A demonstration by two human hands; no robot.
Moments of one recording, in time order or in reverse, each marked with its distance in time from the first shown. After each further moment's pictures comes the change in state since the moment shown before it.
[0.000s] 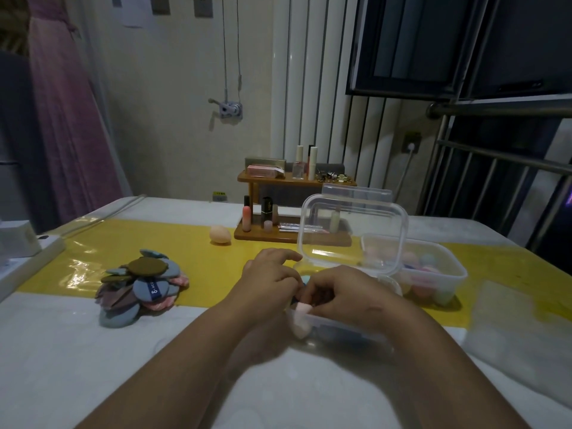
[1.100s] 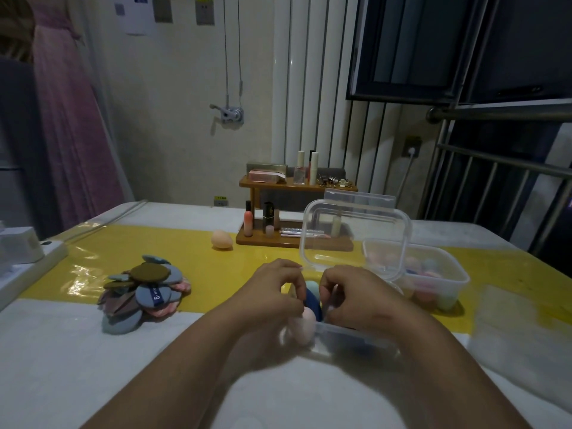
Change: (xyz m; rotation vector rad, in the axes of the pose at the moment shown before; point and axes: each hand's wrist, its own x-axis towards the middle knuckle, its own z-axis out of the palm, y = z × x) left_hand 0.000 -0.004 -0.005 -0.122 -0.082 -0.050; right_hand -0.005 -0.003 -0.007 -0.198 0.108 0.098
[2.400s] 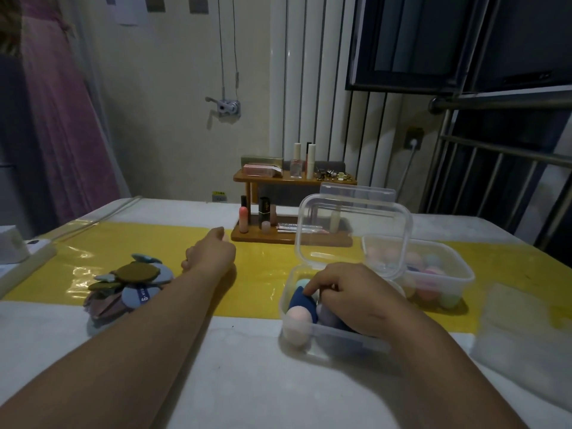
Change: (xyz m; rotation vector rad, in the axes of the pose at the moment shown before) left_hand 0.074 -0.091 -0.041 0.108 0.509 -0.697; right_hand 0.009 0.004 0.004 0.109 -0.008 0.037
